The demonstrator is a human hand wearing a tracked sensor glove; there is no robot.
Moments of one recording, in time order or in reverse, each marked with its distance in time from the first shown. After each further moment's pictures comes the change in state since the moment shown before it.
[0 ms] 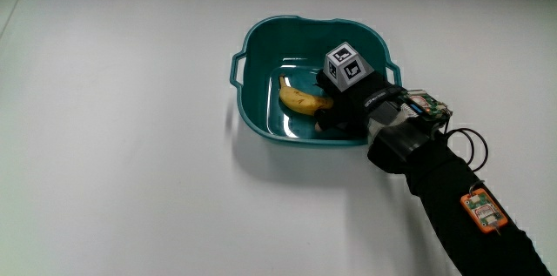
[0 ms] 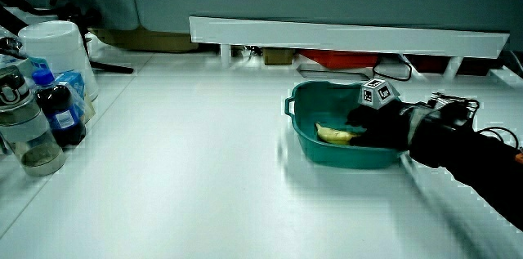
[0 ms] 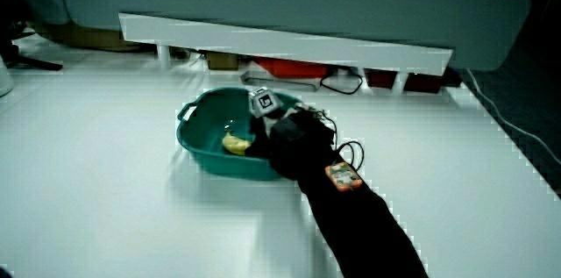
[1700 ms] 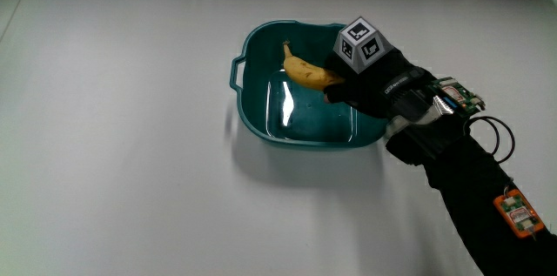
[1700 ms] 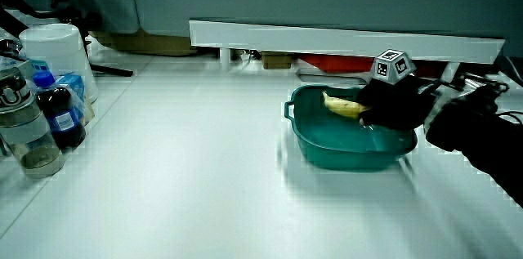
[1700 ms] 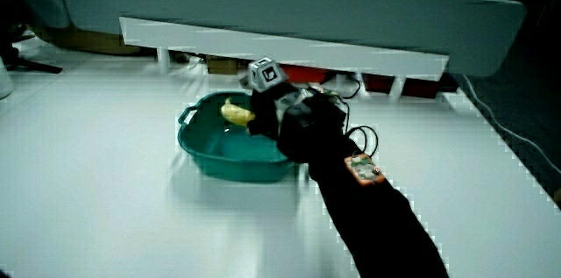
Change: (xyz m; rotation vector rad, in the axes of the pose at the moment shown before) arm 0.025 -0.062 0.072 0.220 -0.008 0.056
